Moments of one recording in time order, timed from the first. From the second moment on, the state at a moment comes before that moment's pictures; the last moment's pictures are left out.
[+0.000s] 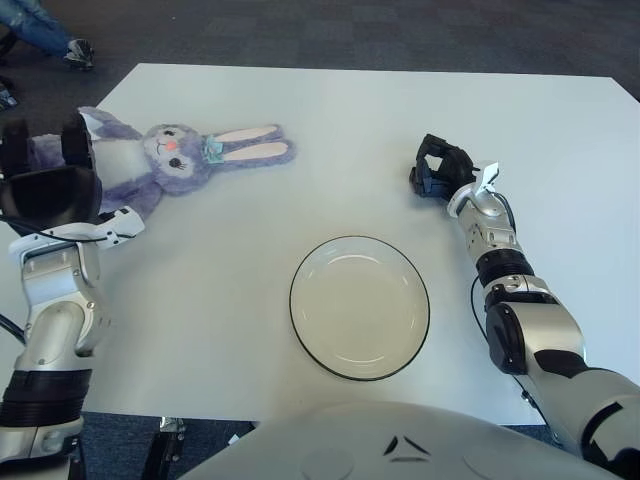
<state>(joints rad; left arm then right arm) 0.05 0.66 0.16 -0.19 1.16 0.39 -0.05 -0.66 -0.16 -0.15 0.89 0.16 -0.21 0.32</state>
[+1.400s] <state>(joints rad) -0.26 0.80 -0.03 0.36 1.03 0.30 0.04 -0.68 -0.17 -0.13 0.94 0.14 -0.23 0.38</state>
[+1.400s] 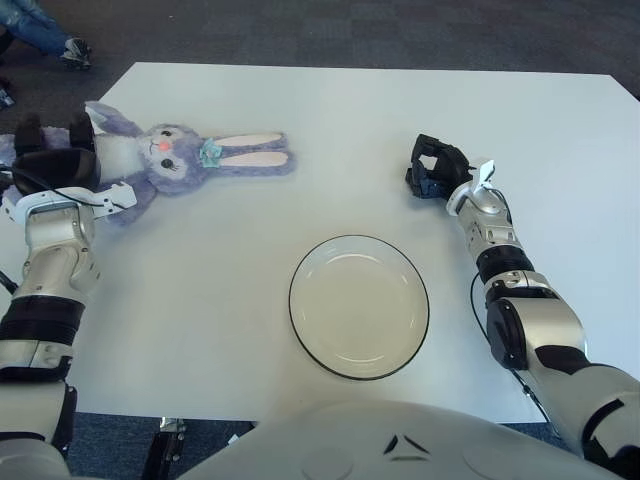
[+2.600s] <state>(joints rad) -0.36 0.82 -0.11 0.58 0.90 0.27 0.20 -0.69 -0.17 -0.17 0.97 0.15 -0.22 0.40</state>
